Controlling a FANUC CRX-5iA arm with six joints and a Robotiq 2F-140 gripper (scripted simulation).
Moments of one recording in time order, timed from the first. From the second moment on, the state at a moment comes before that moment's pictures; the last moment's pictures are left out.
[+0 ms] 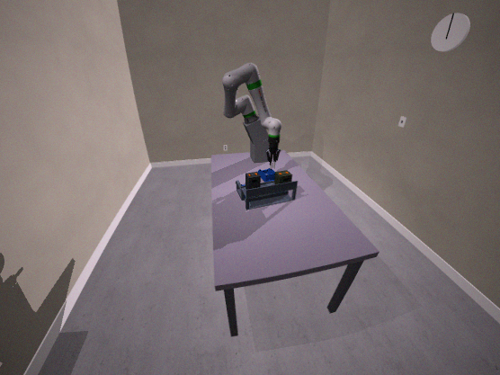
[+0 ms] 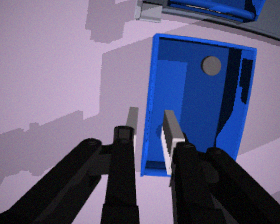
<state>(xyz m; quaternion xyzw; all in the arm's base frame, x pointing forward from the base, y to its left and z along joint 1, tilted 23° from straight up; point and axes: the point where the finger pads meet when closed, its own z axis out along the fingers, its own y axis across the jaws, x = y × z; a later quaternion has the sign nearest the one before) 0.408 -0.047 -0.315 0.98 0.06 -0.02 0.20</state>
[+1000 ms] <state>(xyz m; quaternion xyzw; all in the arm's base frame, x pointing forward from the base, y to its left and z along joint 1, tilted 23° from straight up) 0.408 -0.053 -0.330 0.98 0.06 -0.02 0.20</state>
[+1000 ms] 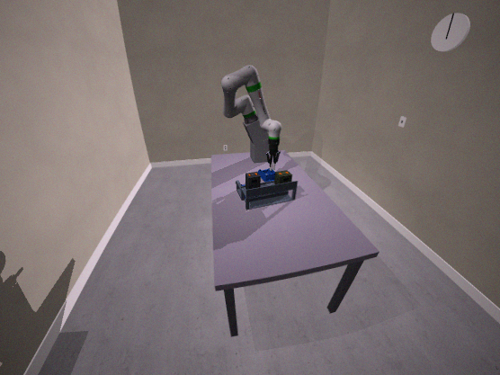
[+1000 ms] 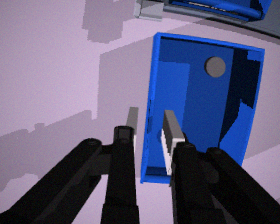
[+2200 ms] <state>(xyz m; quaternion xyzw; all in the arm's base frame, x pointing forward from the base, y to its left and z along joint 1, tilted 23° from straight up) 0.407 -0.064 -0.356 0.98 0.06 -0.02 0.20</state>
